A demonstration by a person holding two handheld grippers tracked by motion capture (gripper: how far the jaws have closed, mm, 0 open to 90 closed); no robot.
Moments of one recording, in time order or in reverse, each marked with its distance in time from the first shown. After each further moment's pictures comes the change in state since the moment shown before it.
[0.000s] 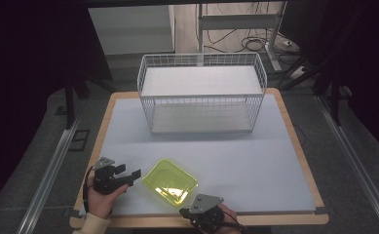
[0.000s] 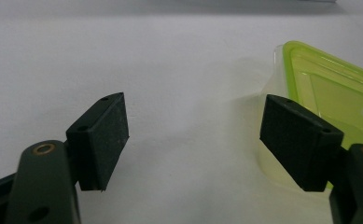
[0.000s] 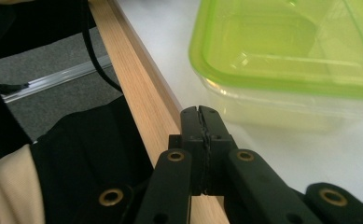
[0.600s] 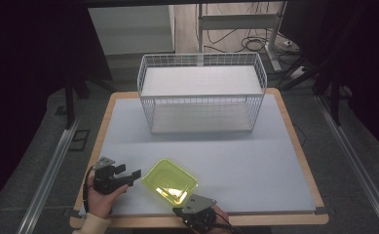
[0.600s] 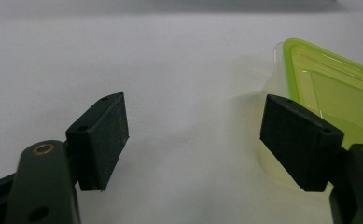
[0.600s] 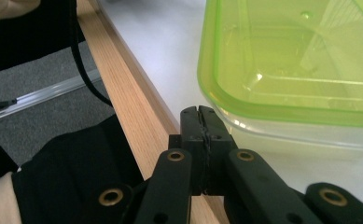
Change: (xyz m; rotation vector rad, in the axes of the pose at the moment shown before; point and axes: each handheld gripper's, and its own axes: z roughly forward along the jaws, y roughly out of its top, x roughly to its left) left arm 0.001 0.000 0.001 0.006 -0.002 0.007; right arm 0.008 0.003 0.019 -0.051 -0.035 0.028
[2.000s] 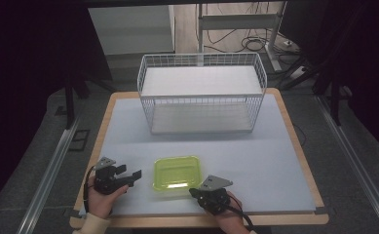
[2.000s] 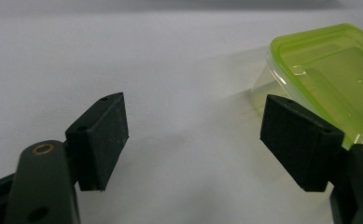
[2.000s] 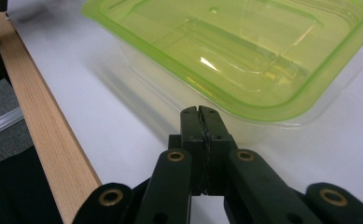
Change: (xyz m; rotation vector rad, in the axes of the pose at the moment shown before) left arm -0.001 0.000 0.000 0.003 -0.009 0.007; right arm -0.054 0.000 -0.018 0.015 -0.132 0.142
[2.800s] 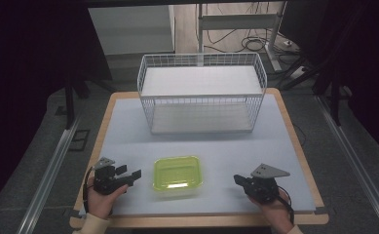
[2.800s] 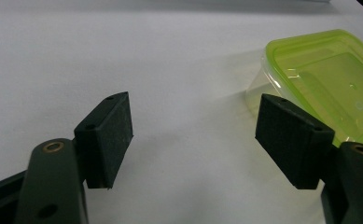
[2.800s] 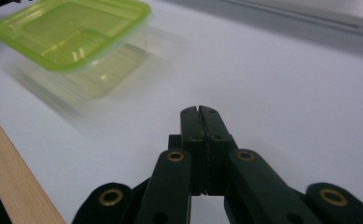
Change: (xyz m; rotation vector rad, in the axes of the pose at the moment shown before) left arm -0.002 0.001 -0.002 0.001 -0.008 -0.027; right arm -0.093 -0.028 -0.092 -0.044 -0.137 0.134
